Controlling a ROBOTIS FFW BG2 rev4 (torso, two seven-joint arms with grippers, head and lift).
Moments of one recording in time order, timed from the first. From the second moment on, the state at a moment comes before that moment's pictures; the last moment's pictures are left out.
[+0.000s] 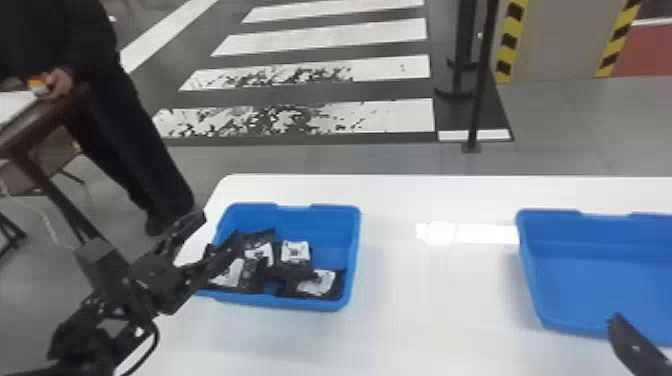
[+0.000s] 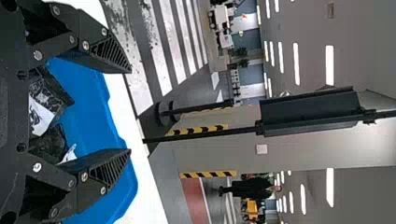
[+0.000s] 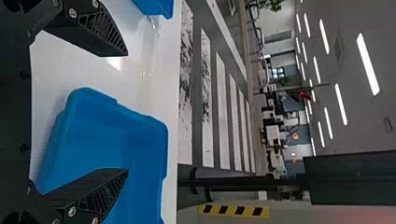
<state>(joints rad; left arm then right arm) 0.34 0.17 0.45 -1.81 0.11 -0.03 -0.70 0.72 -0.01 -0.28 -2.31 -0.17 0.33 0.51</state>
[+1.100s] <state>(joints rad) 1.00 0.00 0.39 -2.17 0.40 -0.38 -0.52 0.99 0.00 -0.34 -2.14 -0.29 -0.40 0.28</state>
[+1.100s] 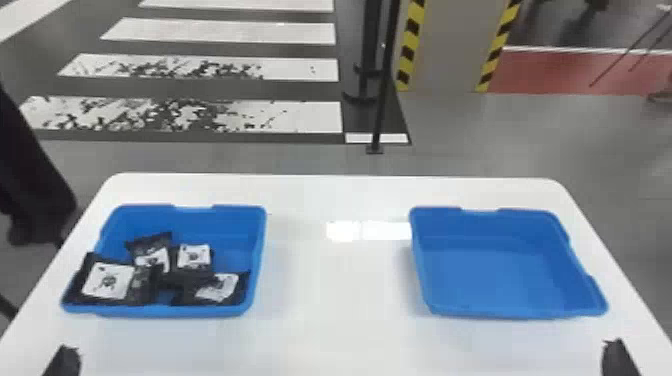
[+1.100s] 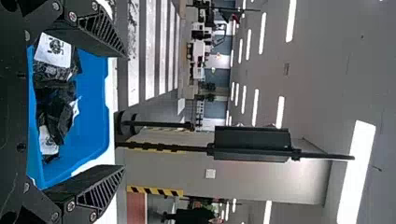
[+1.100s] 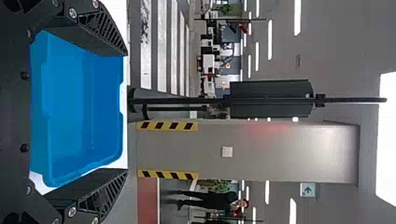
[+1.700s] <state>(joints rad) 0.97 0.03 0.33 -2.17 0.39 -0.34 -0.52 0.96 0.00 -0.32 -2.12 -0.27 -0.40 0.28</state>
